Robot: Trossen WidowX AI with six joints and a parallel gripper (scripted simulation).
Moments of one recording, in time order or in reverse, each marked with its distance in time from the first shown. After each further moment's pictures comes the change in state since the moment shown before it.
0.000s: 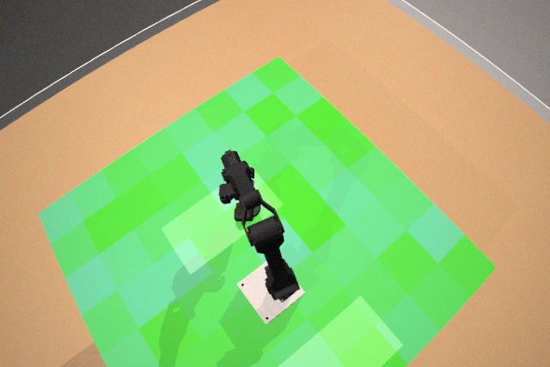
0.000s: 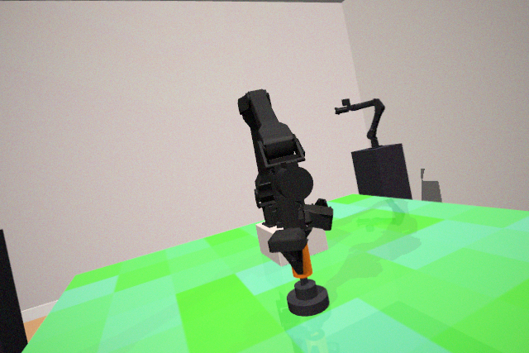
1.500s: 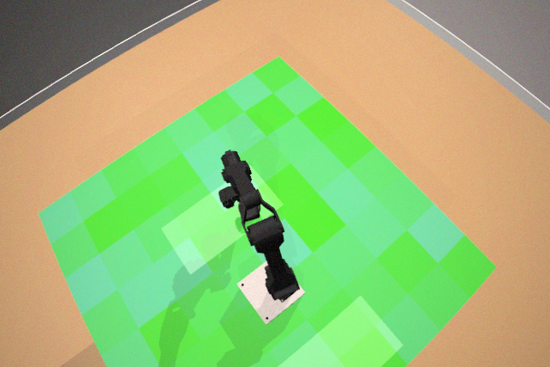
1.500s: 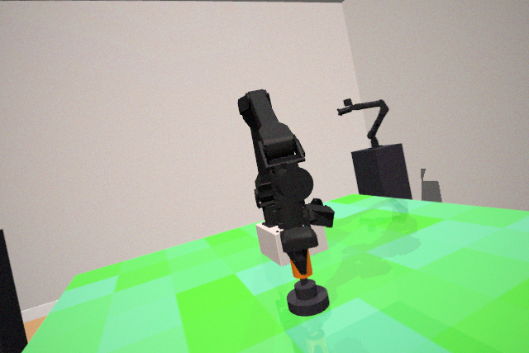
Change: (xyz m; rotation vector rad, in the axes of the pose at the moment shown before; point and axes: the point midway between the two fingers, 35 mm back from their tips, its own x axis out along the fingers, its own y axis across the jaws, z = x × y) arm 0.001 0.000 0.000 -0.283 0.001 0.002
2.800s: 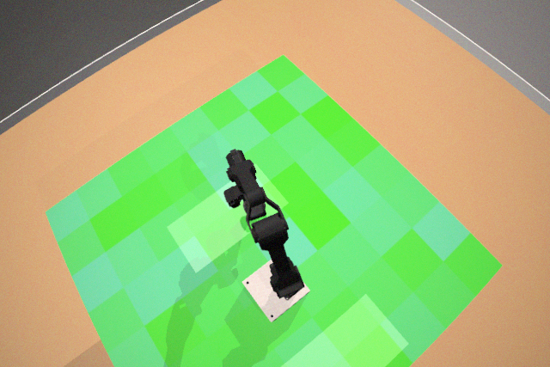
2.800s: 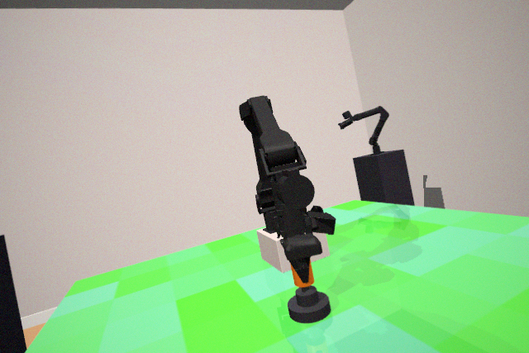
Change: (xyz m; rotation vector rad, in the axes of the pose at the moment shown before) arm 0.004 0.000 0.000 -0.058 0.000 0.000
